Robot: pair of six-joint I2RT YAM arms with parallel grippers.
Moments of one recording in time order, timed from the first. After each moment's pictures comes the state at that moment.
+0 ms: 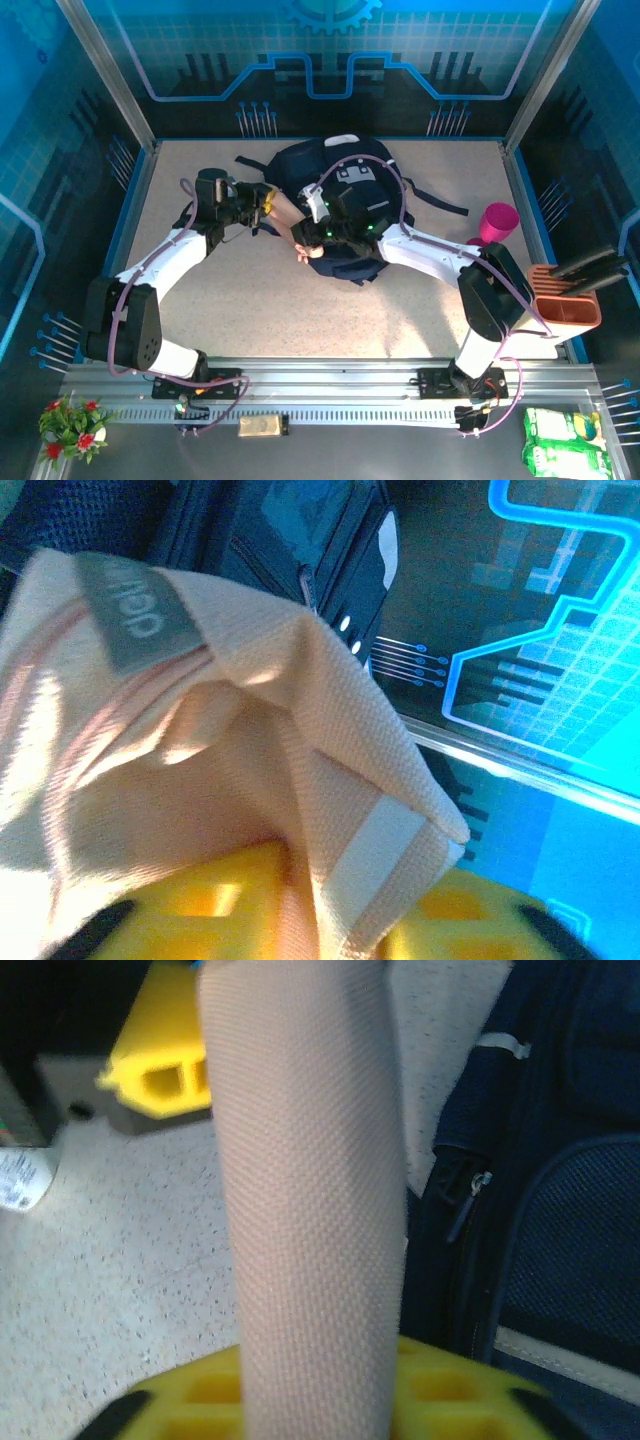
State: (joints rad) left arm -0.15 1.44 0.91 0.05 0.46 -1.50; right arm 0.75 1.72 1.22 -0.12 -0.18 0.26
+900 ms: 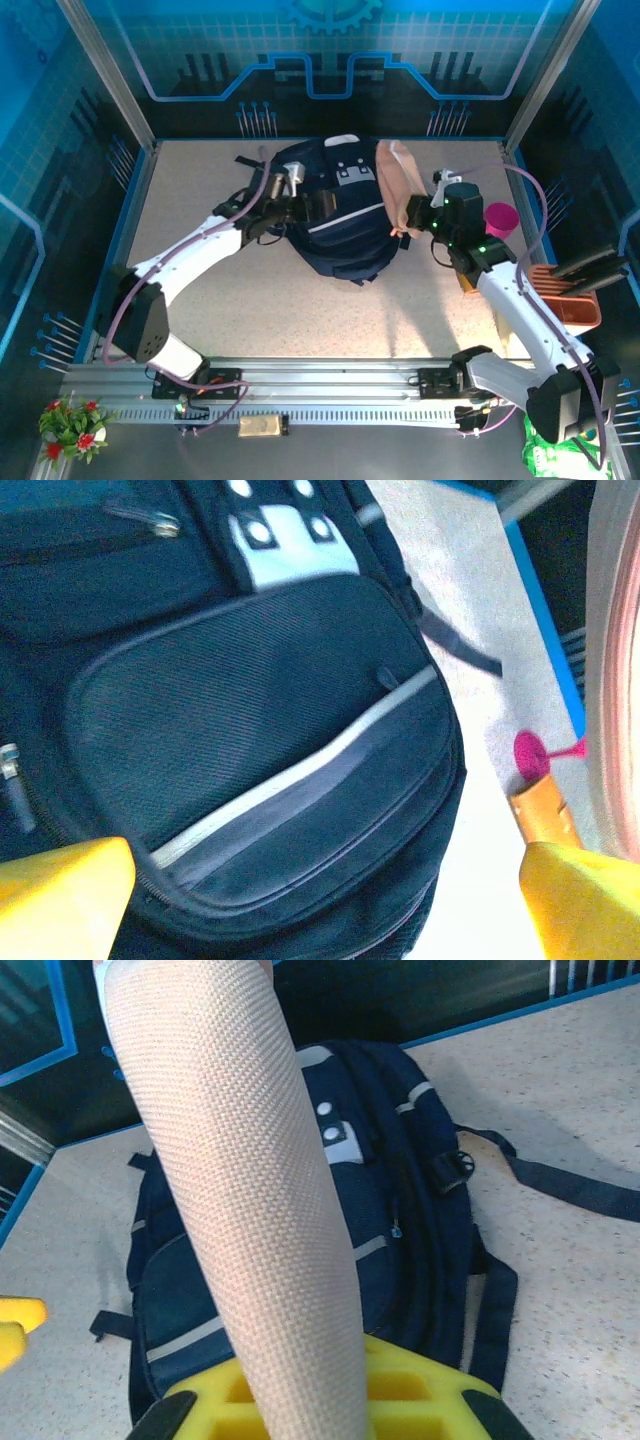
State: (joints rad) left arm -0.51 1.59 1.22 -0.29 0.21 -0.50; right arm 0.26 1.05 0.89 -0.32 -0.02 0.46
